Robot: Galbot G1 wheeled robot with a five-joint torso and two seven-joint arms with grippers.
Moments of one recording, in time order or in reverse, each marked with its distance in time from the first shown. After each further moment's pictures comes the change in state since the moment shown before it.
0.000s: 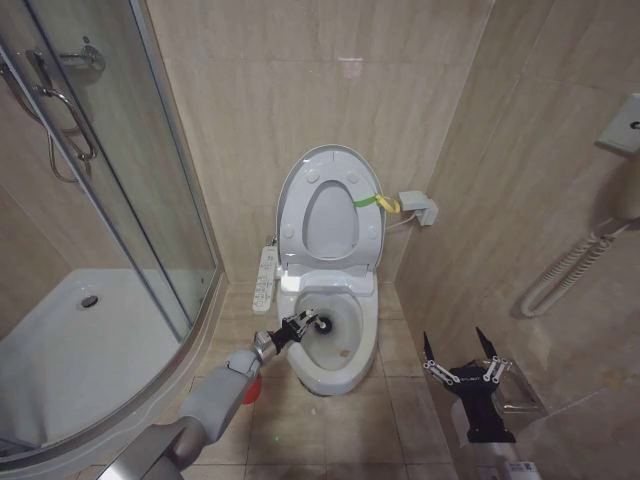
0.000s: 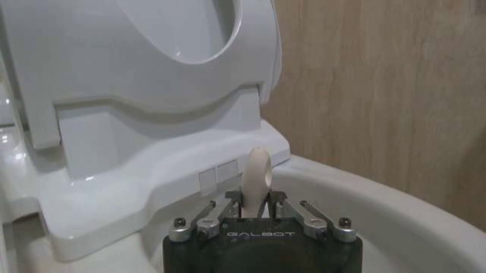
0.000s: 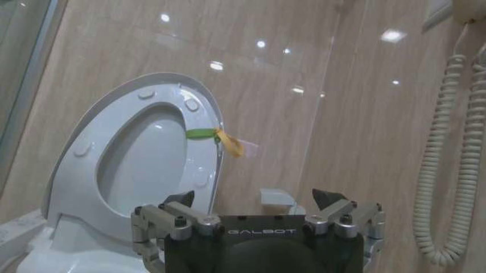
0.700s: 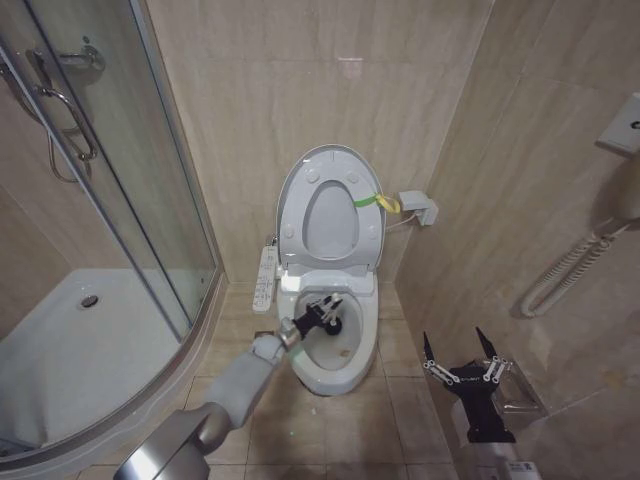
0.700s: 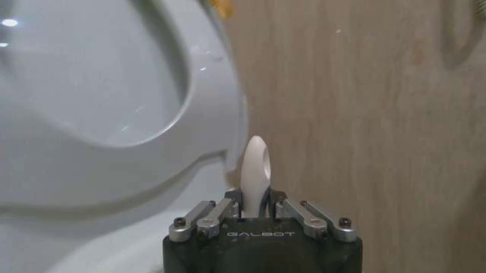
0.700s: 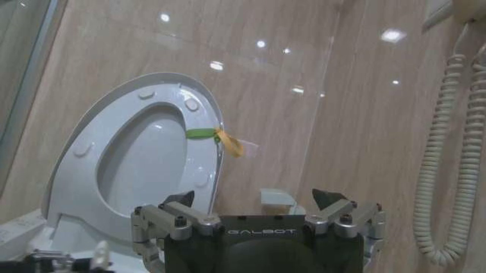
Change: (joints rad) left arm -0.046 -0.112 0.045 -0.057 0.030 -0.034 -0.052; right arm 0.000 0.000 0.000 0.000 0.000 0.000 0.000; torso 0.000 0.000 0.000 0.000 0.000
